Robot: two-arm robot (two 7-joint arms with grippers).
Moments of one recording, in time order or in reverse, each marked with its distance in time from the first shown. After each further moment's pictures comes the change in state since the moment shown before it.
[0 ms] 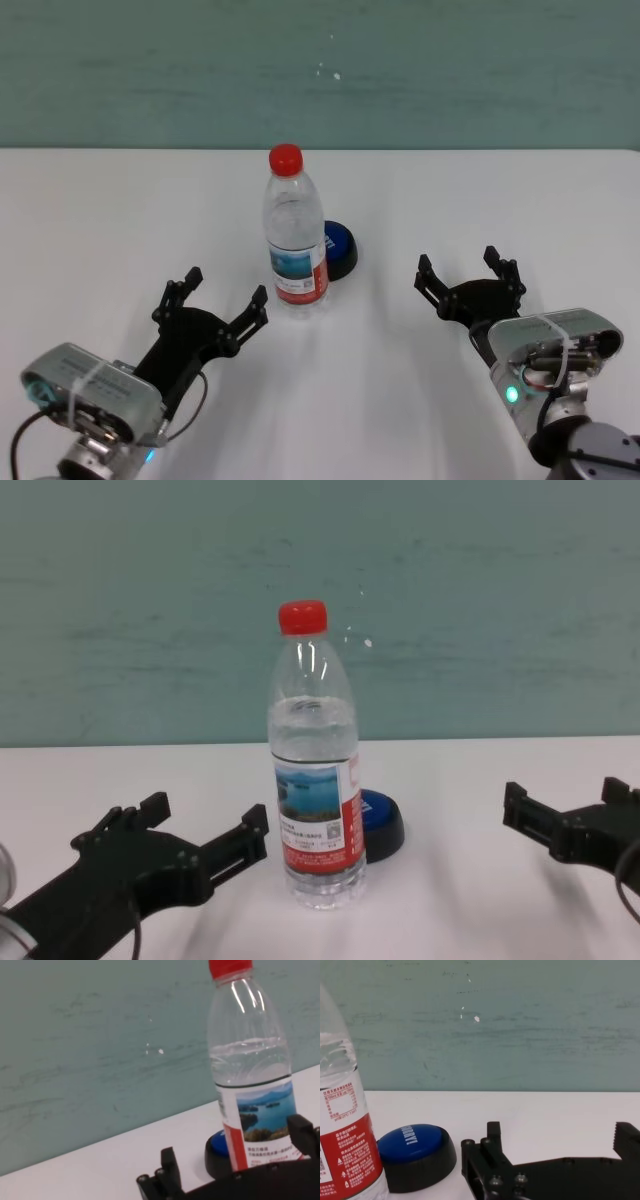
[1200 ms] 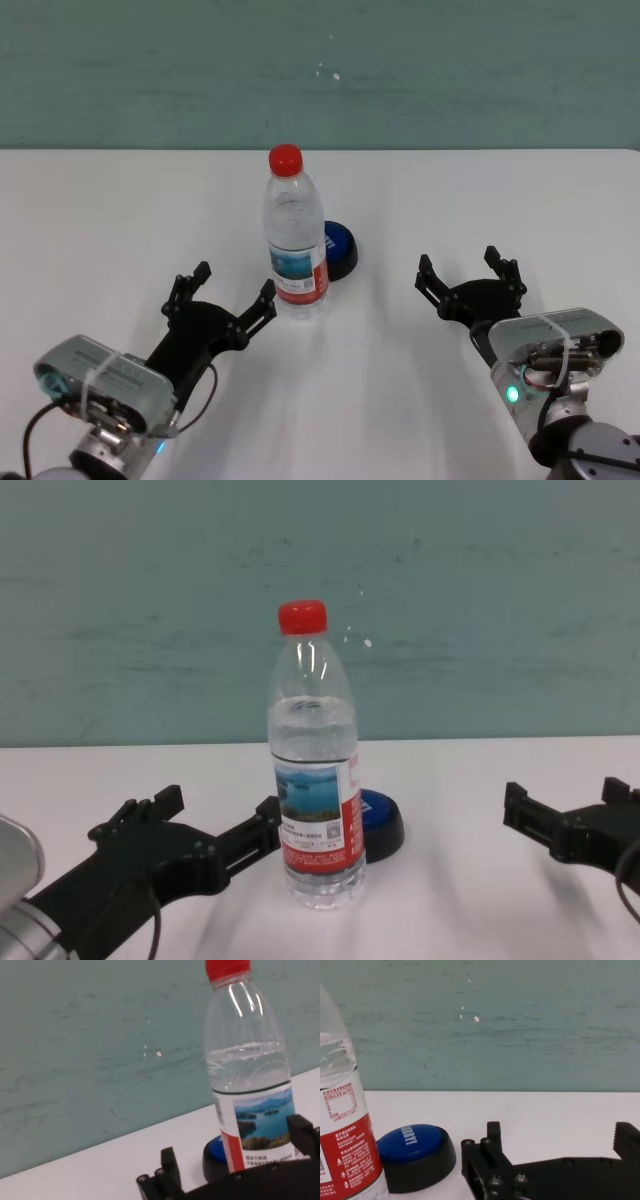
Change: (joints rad) left arm -0.022 -0.014 0.013 0.012 0.010 0.012 0.011; right arm 0.000 0.000 0.000 0.000 0.000 0.000 0.000
